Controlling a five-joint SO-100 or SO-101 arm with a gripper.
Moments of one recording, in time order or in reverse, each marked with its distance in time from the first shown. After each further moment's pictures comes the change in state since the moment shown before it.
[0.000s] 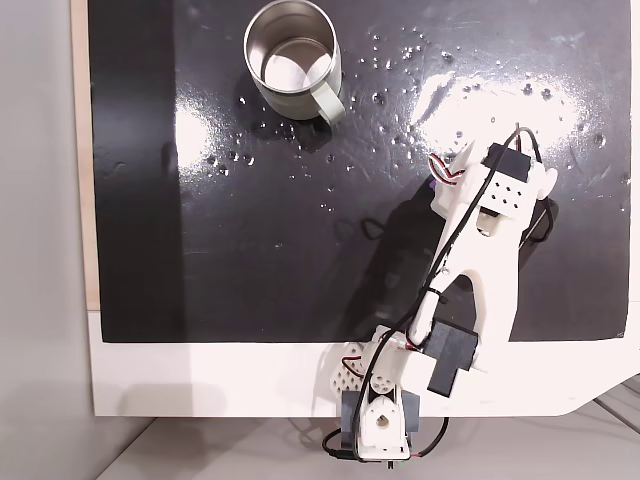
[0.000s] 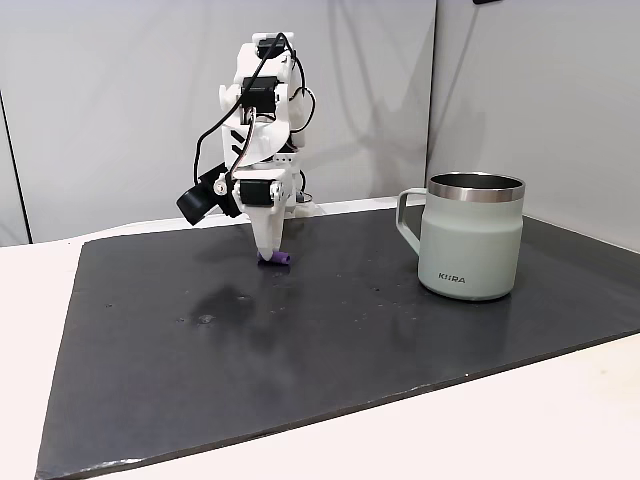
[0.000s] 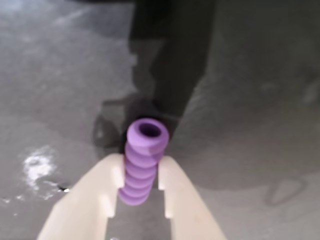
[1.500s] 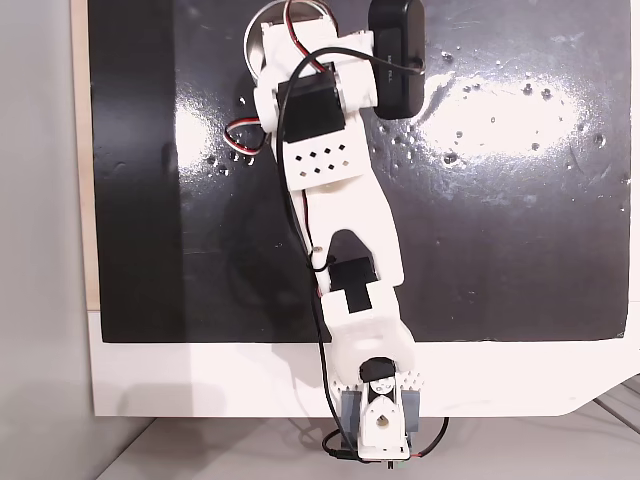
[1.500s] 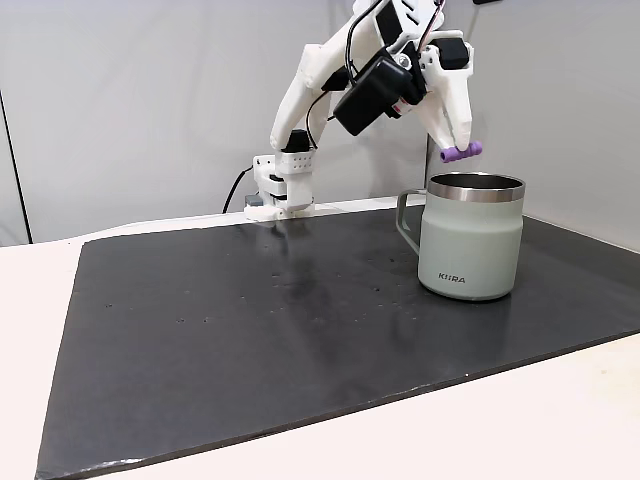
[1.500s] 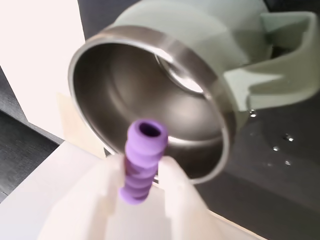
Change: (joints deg) arm -34.9 -22.7 -78.0 20.1 -6.9
